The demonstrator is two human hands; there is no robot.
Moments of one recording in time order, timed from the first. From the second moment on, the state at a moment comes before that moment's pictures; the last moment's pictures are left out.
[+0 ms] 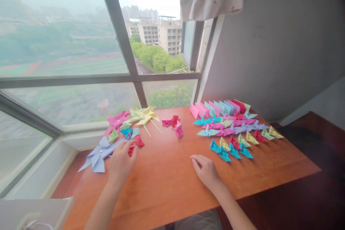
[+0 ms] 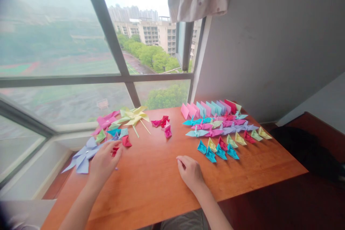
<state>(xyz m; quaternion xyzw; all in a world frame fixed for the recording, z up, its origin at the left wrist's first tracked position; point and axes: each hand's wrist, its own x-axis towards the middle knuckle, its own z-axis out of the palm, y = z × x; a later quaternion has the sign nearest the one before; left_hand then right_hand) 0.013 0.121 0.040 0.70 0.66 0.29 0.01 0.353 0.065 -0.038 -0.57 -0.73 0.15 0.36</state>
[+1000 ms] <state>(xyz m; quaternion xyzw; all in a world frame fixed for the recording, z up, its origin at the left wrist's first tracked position) 0.001 0.077 0.021 0.70 0.69 0.18 0.02 0.354 0.066 -0.038 -0.57 -0.73 0.14 0.36</state>
